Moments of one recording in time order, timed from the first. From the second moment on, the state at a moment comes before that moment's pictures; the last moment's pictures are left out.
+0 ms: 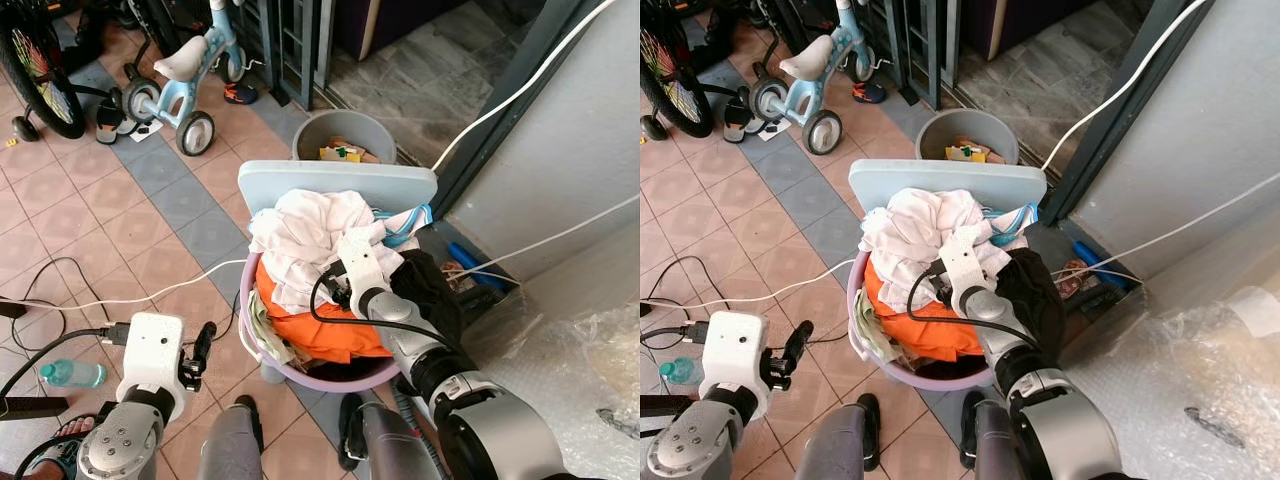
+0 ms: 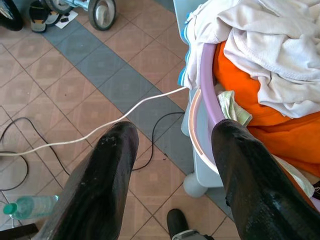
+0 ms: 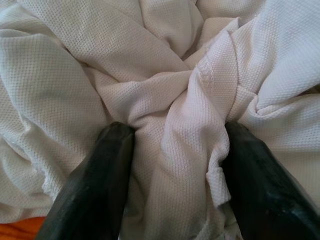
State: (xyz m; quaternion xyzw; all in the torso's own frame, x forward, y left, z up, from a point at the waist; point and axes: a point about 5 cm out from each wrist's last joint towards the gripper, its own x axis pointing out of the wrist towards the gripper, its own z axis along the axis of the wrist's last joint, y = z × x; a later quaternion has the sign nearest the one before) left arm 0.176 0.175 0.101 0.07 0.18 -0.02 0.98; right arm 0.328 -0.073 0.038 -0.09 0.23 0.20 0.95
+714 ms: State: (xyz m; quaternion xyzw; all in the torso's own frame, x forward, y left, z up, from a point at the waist) left arm 0.222 0.144 0.087 0.04 0.18 -0.13 0.97; right arm 0.336 -0.067 0.050 0.09 0.27 0.25 0.93
